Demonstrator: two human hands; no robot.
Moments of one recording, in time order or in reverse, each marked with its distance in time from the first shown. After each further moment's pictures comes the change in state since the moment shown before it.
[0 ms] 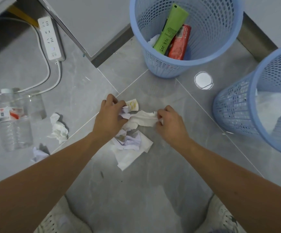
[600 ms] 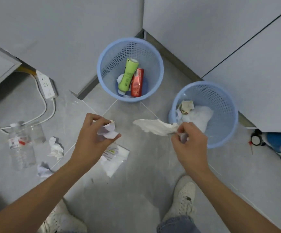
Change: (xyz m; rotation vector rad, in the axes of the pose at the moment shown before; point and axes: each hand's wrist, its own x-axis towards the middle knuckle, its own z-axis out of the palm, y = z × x) left_hand -0.074 0.161 -0.162 -0.422 0.024 0.014; right_hand -0.134 -0.025 -0.240 0.339 0.458 0.140
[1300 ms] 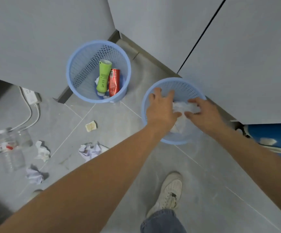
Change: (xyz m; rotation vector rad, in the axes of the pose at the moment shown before) left_hand 0.081 0.201 0.245 0.423 -0.230 0.054; right_hand 0.115 0.125 -0.124 -0.215 -0.331 0.280
